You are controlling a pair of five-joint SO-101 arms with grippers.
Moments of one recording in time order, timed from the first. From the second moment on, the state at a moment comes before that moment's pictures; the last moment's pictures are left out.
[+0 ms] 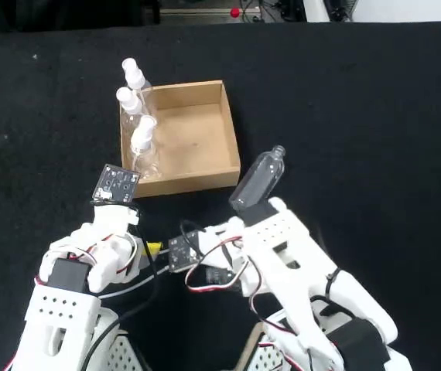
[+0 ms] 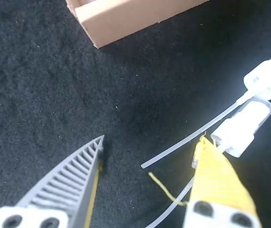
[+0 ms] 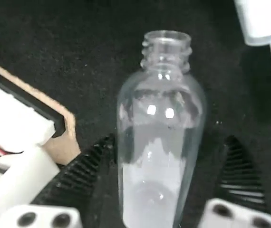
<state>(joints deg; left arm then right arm) 4.7 -74.2 76.7 63.4 -8.3 -26.8 -24.2 60.4 73.9 68.7</state>
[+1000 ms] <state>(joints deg) 4.7 -74.2 76.7 63.4 -8.3 43.9 -6.5 39.8 61.7 45.7</state>
